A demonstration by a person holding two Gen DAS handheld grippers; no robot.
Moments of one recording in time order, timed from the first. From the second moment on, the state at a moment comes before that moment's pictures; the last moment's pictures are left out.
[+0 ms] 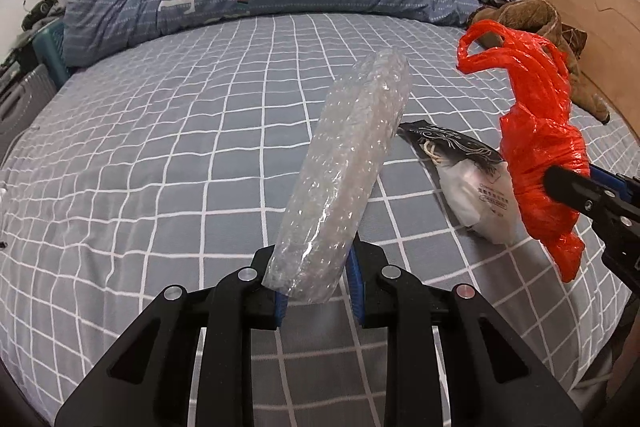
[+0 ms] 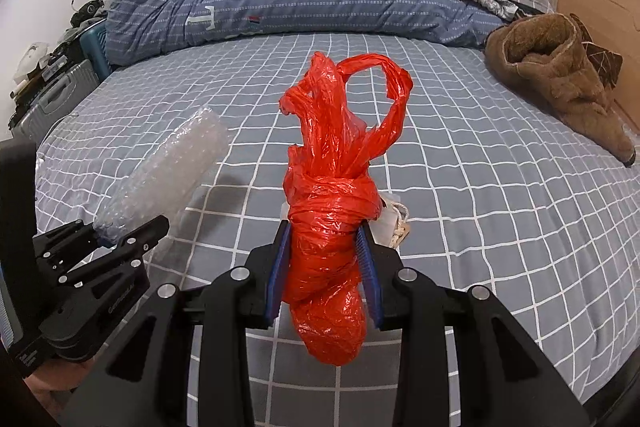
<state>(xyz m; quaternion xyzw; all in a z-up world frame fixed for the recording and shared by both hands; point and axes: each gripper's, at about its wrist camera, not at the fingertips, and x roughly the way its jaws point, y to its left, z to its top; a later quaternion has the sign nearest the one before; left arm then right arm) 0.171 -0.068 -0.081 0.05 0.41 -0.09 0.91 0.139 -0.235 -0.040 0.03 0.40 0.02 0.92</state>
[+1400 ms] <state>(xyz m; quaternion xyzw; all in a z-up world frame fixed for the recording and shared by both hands) 0.055 -0.071 -0.065 0.03 0.41 -0.10 0.91 0.032 -0.218 -0.027 0.02 0.39 0.03 0.92</state>
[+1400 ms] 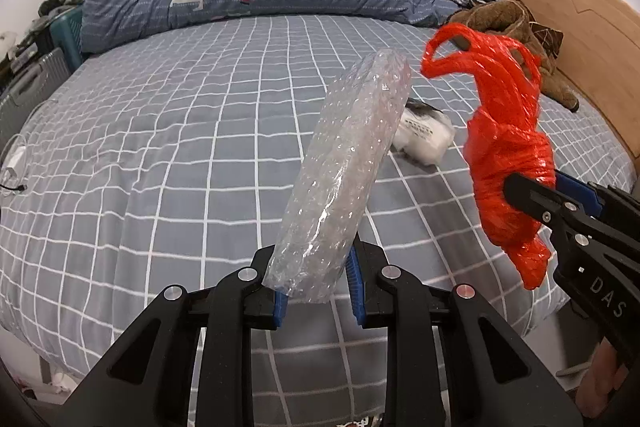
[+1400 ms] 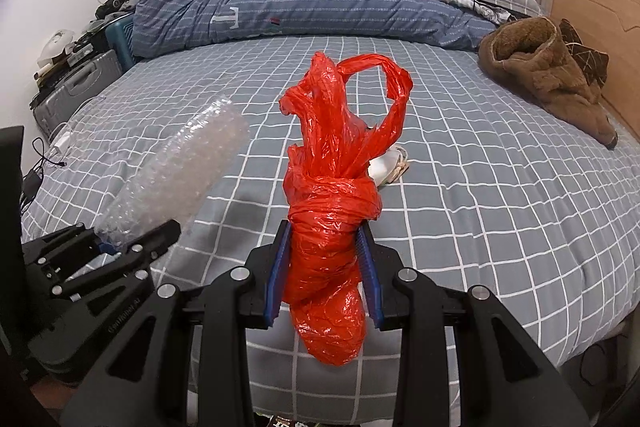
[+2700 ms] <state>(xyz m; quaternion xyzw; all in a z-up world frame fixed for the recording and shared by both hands) -0.082 -0.031 -0.082 0.02 0.44 -0.07 0.89 -0.096 -0.175 -0.031 -0.01 0.40 0.05 0.92</state>
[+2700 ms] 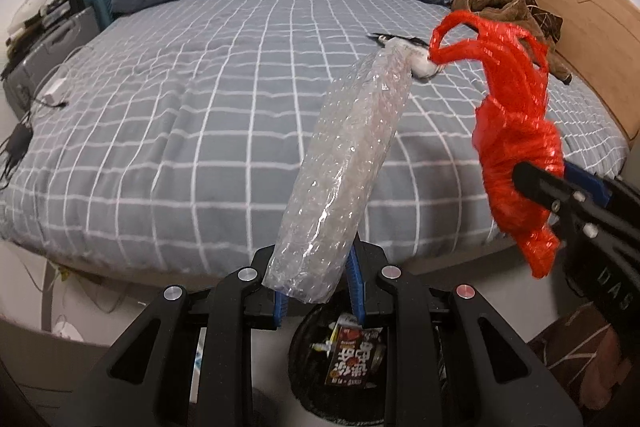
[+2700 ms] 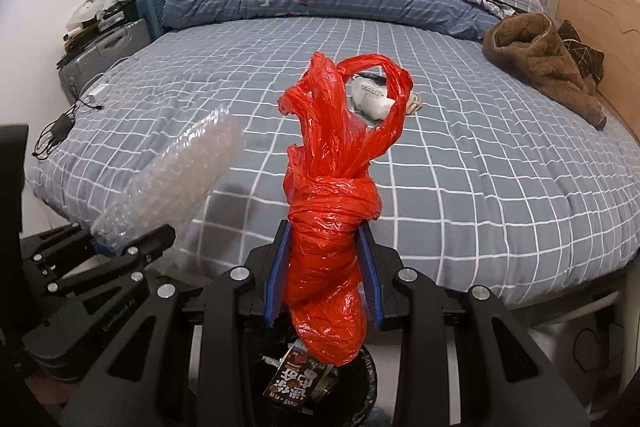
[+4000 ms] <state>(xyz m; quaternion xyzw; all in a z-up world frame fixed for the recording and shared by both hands) -0.189 -0.011 -0.106 0.02 0.51 -0.03 0.86 -0.213 -0.169 -0.070 0.00 0.48 0.05 0.88</state>
